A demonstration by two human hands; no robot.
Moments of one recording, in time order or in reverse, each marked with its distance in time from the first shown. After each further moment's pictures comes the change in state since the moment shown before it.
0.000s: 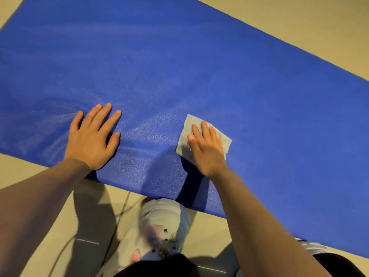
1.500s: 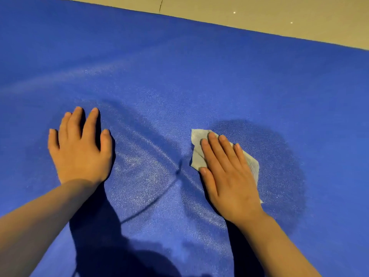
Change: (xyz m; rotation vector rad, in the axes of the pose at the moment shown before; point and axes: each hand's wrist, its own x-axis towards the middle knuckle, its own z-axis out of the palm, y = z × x) left_hand 0.168 0.078 0.025 -0.046 0.137 -0.333; right_hand 0.077 0.086 -0.043 -0.188 0.459 -0.226
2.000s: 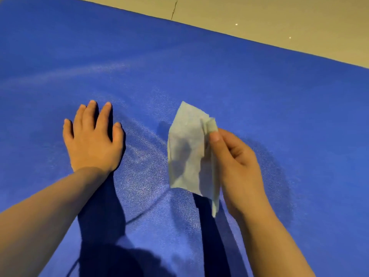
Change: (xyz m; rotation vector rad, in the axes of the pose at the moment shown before) left_hand -0.001 0.001 -0.002 -0.013 -0.009 -0.006; right_hand 0.029 -0.063 -0.071 1.238 0.053 0.497
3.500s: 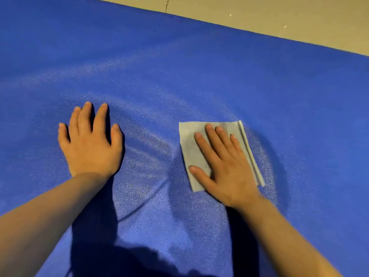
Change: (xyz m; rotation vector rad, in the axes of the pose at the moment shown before) left_hand 0.001 -0.001 0.001 -0.017 0.003 0.000; right_hand 0.022 0.086 -0.032 -1.253 -0.176 -0.494
